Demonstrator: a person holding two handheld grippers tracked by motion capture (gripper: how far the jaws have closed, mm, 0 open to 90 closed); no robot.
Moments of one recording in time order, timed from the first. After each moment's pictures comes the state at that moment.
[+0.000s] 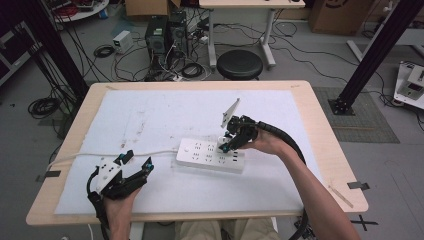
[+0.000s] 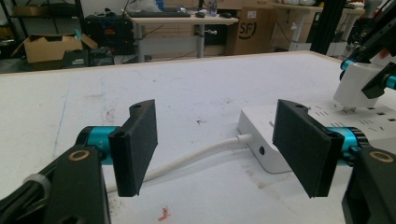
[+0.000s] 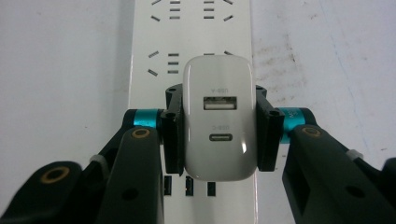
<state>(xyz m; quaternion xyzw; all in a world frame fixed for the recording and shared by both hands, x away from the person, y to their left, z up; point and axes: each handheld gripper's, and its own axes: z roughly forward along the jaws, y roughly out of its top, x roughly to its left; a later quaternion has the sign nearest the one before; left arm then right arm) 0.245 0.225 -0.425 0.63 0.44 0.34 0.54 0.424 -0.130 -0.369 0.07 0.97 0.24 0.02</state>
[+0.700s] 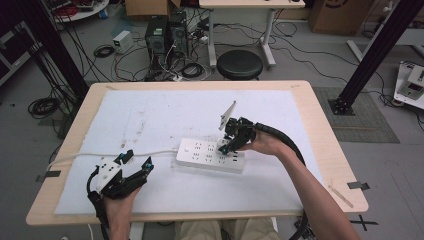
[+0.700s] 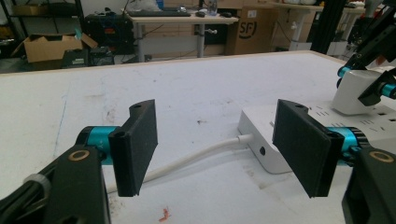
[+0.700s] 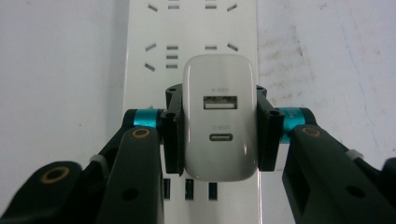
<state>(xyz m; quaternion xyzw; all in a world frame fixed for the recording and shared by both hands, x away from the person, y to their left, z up) 0.245 0.226 -0.425 0.63 0.44 0.34 0.54 0.426 -0.125 -0.376 0.08 0.97 0.23 0.01</state>
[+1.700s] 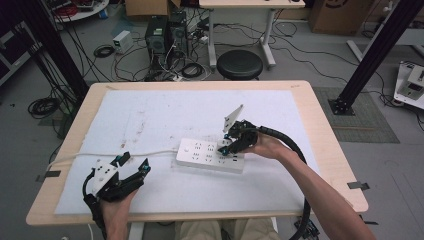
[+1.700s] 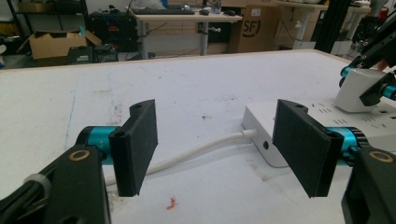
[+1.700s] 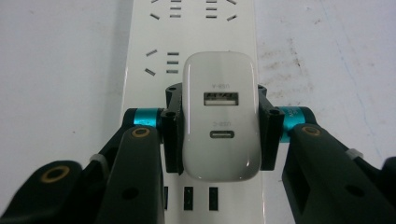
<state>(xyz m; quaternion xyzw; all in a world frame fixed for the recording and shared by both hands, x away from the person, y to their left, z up) 0.239 0.231 -0.424 0.62 0.45 0.34 0.54 0.423 -0.137 -0.388 0.07 0.96 0.28 0.02</state>
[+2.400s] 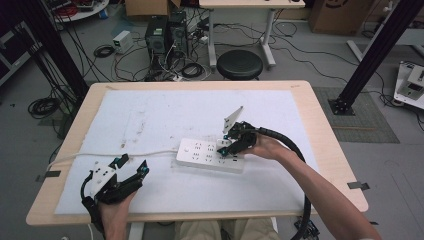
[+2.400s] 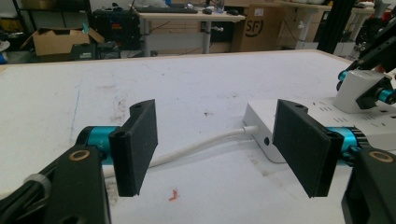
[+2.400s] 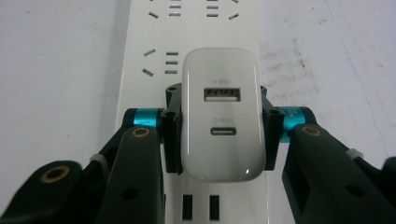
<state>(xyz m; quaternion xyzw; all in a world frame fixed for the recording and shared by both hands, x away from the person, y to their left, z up) 0.233 0.234 -0.425 0.62 0.46 0.34 0.54 0.423 -0.135 -0.396 0.06 0.96 0.29 0.02</state>
